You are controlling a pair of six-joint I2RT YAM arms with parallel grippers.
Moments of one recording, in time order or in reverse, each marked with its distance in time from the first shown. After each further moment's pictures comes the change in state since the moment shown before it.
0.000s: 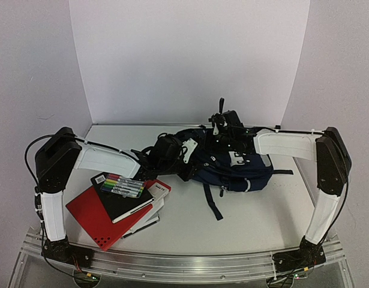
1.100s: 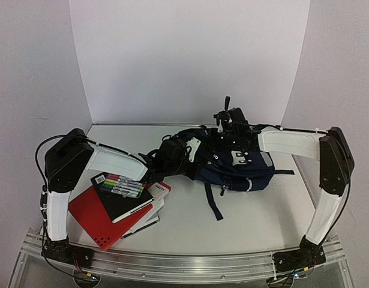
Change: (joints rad) left arm -0.010 0.088 0.042 0.143 0.024 -0.112; right arm -0.038 -0.021 0.000 -0.023 -0.060 0.057
